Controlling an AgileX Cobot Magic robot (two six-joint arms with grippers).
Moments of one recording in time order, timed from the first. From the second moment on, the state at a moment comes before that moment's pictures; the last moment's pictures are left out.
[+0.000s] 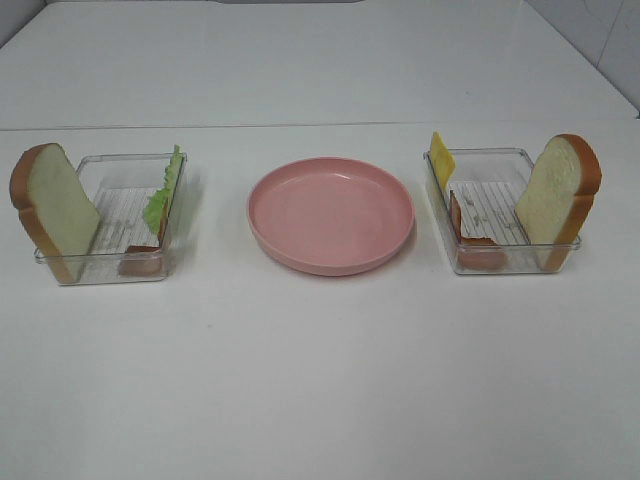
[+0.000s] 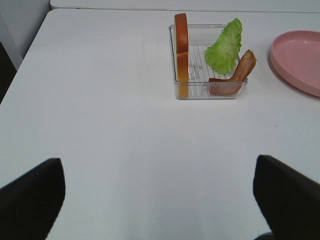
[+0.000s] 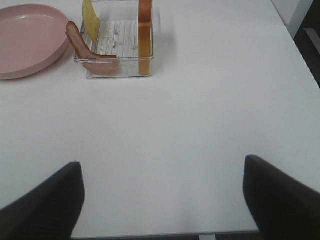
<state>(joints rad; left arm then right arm) 0.02 0.00 -0.52 0.00 1.09 -0.05 0.05 0.00 -0.46 -0.03 1.10 0.04</state>
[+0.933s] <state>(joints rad) 0.02 0.00 -0.52 0.00 1.09 -0.05 0.05 0.00 -0.46 -0.03 1.10 0.04</state>
